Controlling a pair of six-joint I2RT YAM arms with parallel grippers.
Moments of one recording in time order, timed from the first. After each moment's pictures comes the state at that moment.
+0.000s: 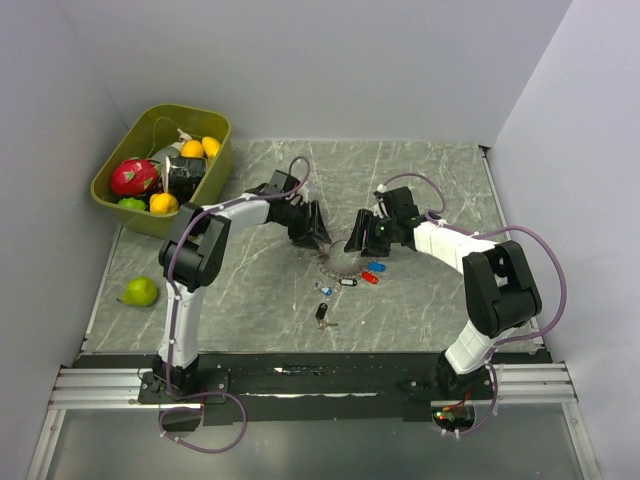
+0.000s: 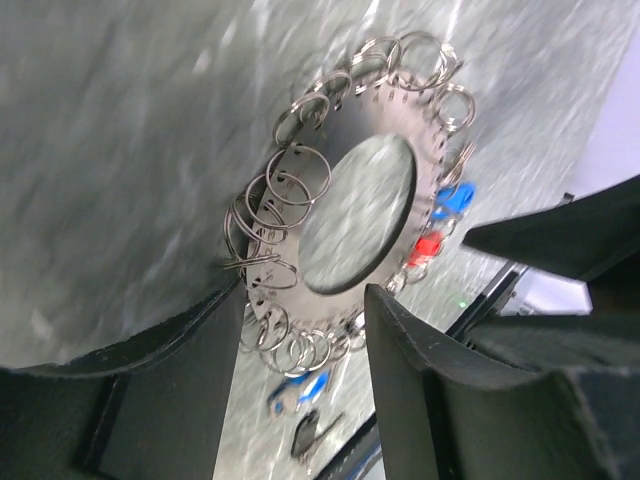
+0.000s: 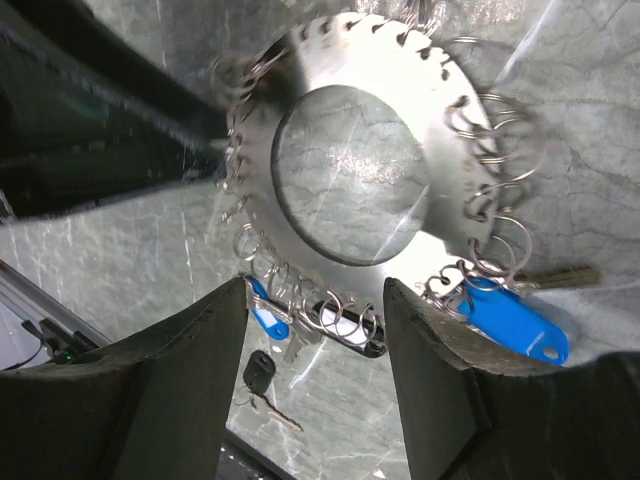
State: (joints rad) left arm -0.46 2.15 1.49 -0.35 0.63 -0.60; right arm 0.34 1.66 1.00 -0.26 -0.37 0.53
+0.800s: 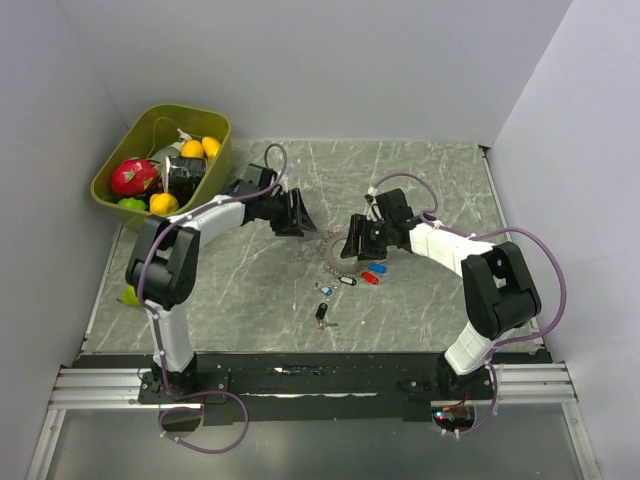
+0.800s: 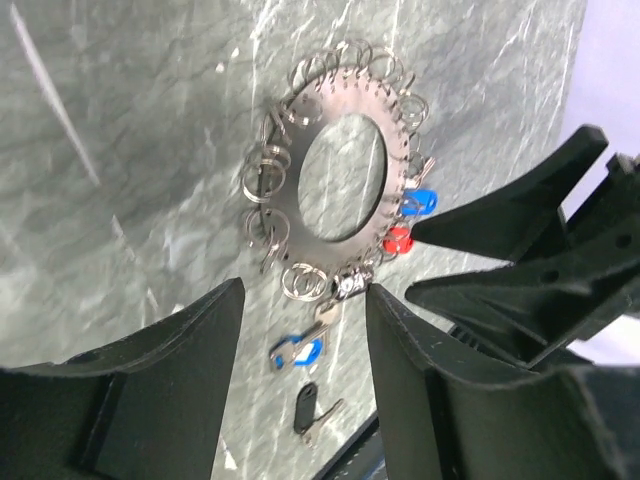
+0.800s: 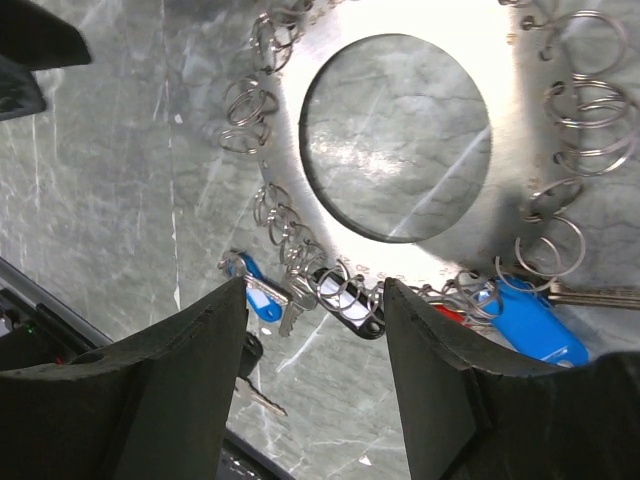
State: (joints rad) left arm -0.40 1.95 1.36 -0.27 0.59 -0.60; right arm 0.38 1.65 1.00 -0.30 -0.36 0.46
